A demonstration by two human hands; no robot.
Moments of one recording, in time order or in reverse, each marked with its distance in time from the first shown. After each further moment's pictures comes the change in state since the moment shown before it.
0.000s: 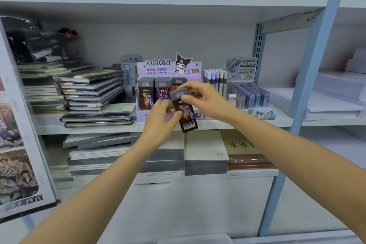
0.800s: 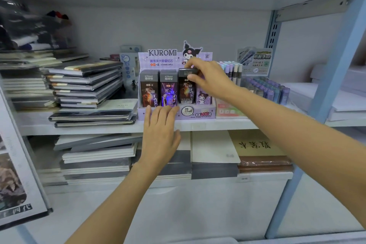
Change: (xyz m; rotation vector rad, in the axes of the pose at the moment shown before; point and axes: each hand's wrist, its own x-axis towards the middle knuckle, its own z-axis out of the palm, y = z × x) left_hand -0.007 -0.061 0.030 0.644 0.129 0.251; right_hand 0.066 0.024 0.002 -0.449 0.098 0.016
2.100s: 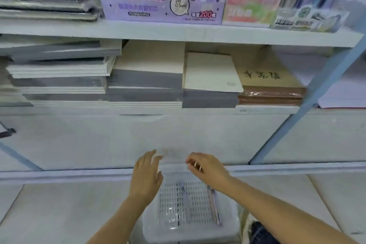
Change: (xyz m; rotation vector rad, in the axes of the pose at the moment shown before) left_hand -0.285 0.023 0.125 -0.207 -0.696 -0.291; right_hand -0.359 0.029 0.220 0.315 -0.643 0.342
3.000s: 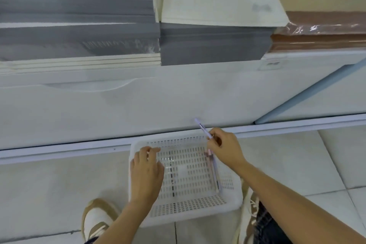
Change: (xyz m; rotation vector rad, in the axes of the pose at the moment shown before) left_hand -0.006 0.006 0.107 -0.121 -0.127 -0.225; right_hand -0.009 0.127 0.069 0.316 0.145 0.463
